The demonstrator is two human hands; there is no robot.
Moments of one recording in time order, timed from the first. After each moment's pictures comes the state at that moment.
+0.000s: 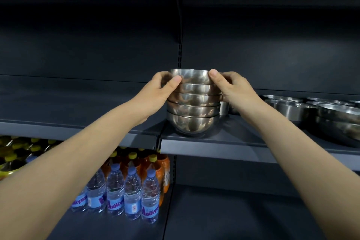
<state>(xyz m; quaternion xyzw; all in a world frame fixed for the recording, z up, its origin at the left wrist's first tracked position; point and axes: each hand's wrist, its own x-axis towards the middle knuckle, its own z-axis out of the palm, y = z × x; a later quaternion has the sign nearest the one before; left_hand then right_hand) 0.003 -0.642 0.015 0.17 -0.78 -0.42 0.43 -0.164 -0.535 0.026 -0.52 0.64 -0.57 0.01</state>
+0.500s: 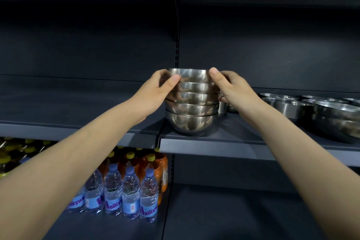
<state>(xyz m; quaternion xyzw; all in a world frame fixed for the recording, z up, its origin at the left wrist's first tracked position) 0.006 -0.644 0.015 0.19 -0.79 -0.41 0.42 -0.159 -0.530 0.024 -0.51 0.64 -0.57 0.04</state>
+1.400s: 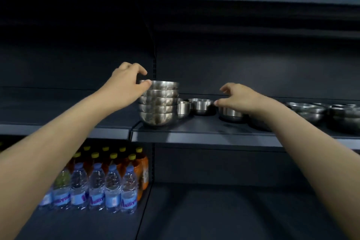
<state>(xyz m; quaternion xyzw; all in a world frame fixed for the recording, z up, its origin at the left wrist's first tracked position) 0.046 -0.523 0.056 0.30 -0.86 -0.06 0.41 -0.184 -0.372 0.053 -0.51 0.81 -0.28 -0.07</state>
